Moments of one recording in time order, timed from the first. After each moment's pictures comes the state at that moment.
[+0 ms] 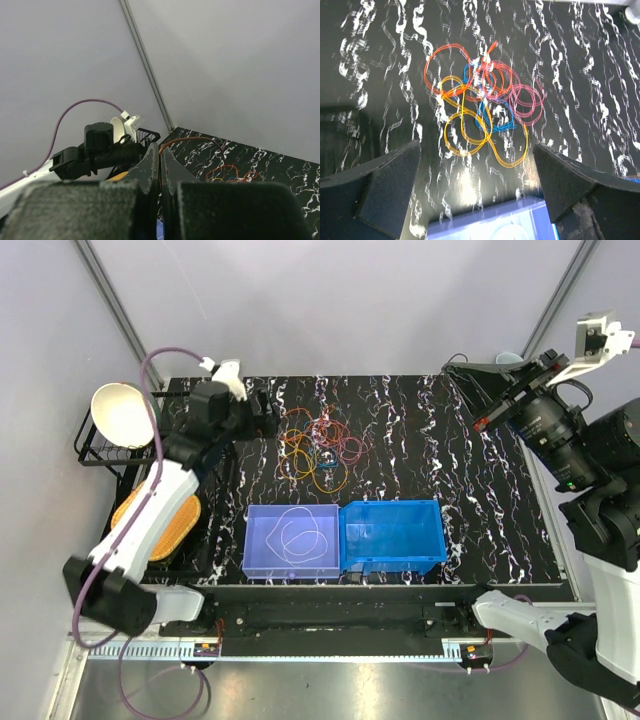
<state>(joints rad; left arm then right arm) -0.34 1.32 1.30 -0.43 0.00 -0.31 0.52 1.05 1.89 -0.54 -0.13 0.36</state>
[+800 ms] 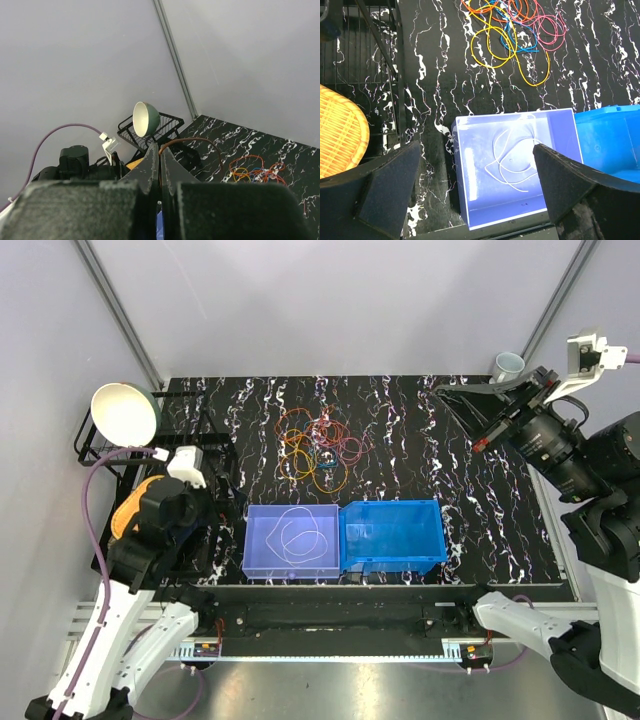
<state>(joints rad) -0.34 0.58 0.86 -0.76 -0.04 -0.35 0.52 1.00 1.83 -0.54 -0.25 0.42</state>
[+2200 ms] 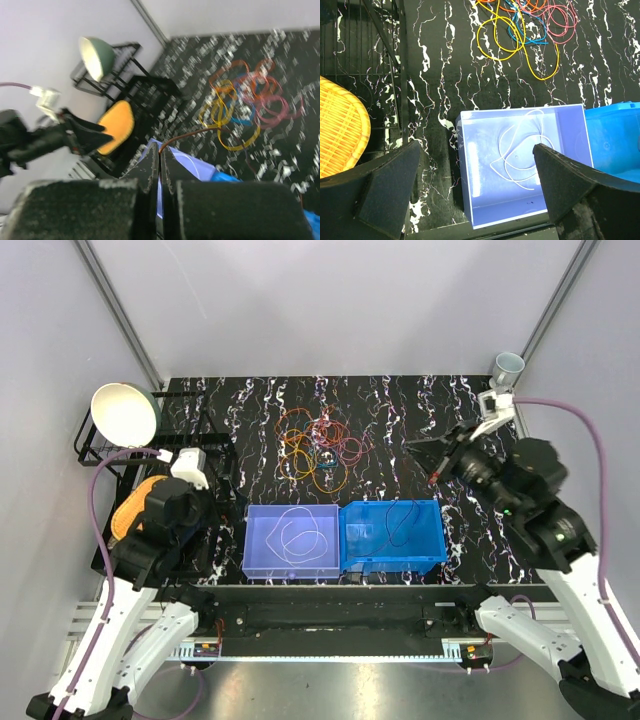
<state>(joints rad) -0.34 0.59 0.82 -0.75 -0.05 -0.35 0.52 0.81 1.26 -0.47 -0.18 0.54</state>
